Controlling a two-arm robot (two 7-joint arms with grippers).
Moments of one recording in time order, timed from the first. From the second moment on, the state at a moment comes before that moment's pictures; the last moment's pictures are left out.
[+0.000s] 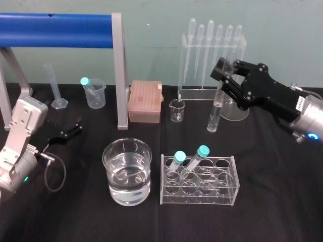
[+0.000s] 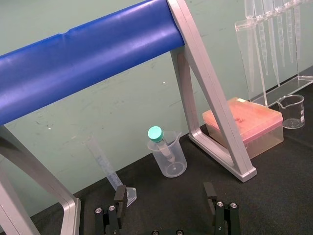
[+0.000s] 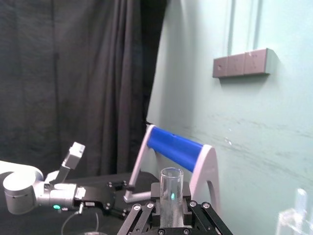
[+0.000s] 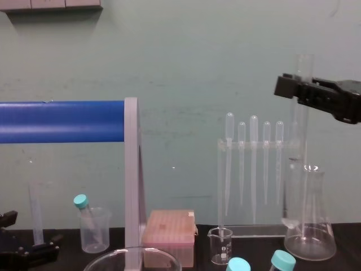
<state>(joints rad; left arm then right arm) -0.20 0.60 0.45 -1.41 -0.25 -0.12 0.03 0.38 0.62 -0.41 -1.51 0.77 -0.20 0.79</state>
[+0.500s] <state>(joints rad) -0.20 0.60 0.45 -1.41 -0.25 -0.12 0.03 0.25 0.69 -0.34 -1.60 0.76 -0.13 0.71</state>
